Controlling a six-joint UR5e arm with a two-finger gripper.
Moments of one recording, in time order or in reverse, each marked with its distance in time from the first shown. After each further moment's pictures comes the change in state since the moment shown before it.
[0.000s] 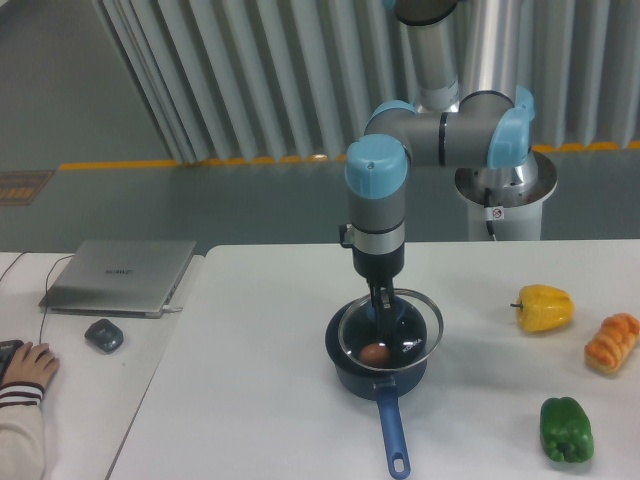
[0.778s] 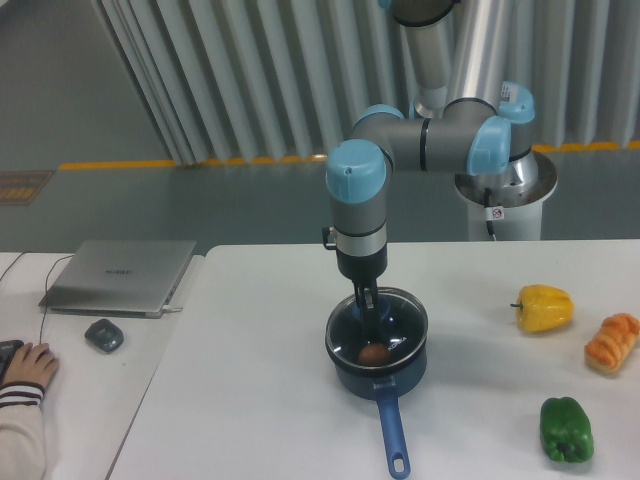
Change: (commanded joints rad) arm -0.028 -0.020 -0.002 0.005 0.003 -0.037
